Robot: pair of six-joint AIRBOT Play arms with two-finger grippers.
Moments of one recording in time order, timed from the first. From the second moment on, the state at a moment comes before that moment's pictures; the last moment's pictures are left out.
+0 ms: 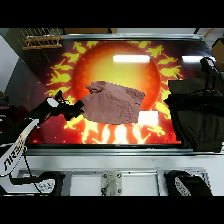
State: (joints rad) left arm -0.07 -1.48 0.90 0.93 -0.74 -1.77; right arm -0.02 -0.80 1.05 -1.07 1.20 1.43
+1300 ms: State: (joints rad) left arm -0.19 -1.19 0.67 1.09 -0.76 -1.74; right arm 0.30 -1.35 0.64 -0.79 0.36 1.67
